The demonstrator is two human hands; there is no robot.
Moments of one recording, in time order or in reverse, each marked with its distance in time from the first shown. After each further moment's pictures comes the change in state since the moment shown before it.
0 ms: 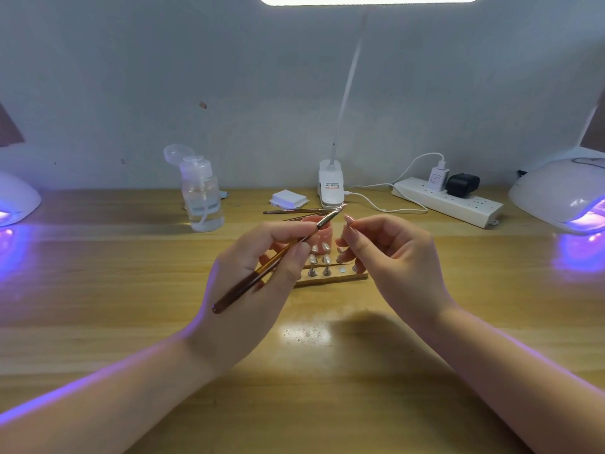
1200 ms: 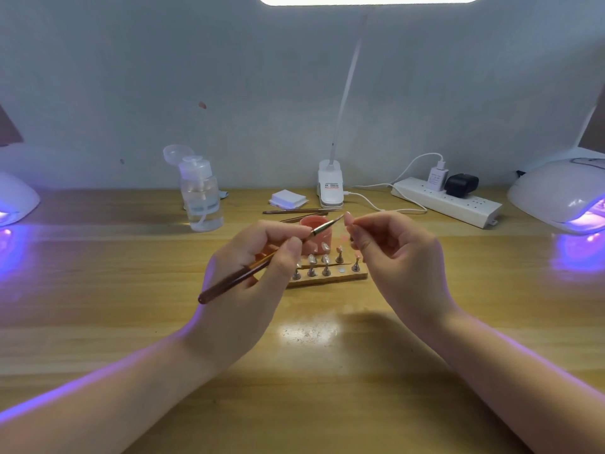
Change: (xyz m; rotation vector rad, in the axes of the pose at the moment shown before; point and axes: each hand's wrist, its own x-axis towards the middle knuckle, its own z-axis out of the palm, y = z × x) left_hand 0.001 -0.005 -0.003 -0.084 -0.010 -0.006; right_hand 0.001 0.005 -0.006 -0.302 0.089 -0.199
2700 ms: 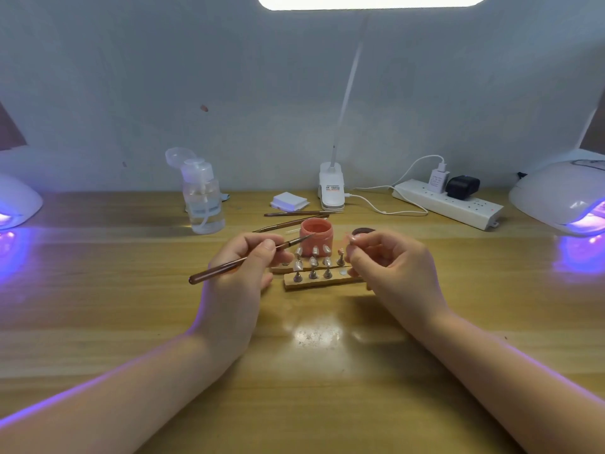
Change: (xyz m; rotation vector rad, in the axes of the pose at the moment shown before) left_hand 0.003 -0.021 0.003 -0.217 0.238 -0.410; right_hand -0.003 0.011 0.001 -0.034 -0.062 0.282
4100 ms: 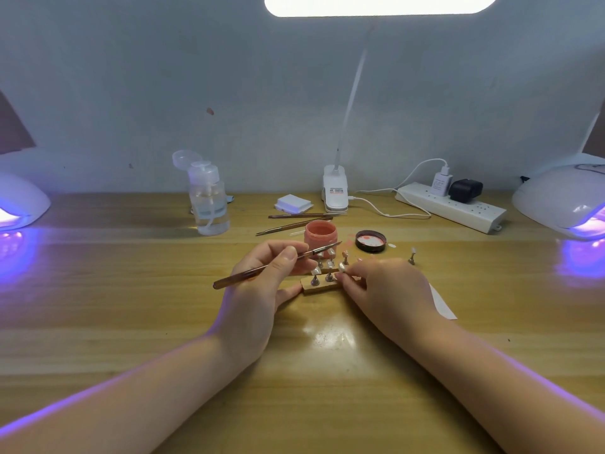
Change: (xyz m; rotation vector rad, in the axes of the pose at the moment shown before) left_hand -0.003 -0.001 0.005 -0.106 -0.160 -0.108; right_hand -0.003 0.004 0.009 -0.897 -0.217 -0.169
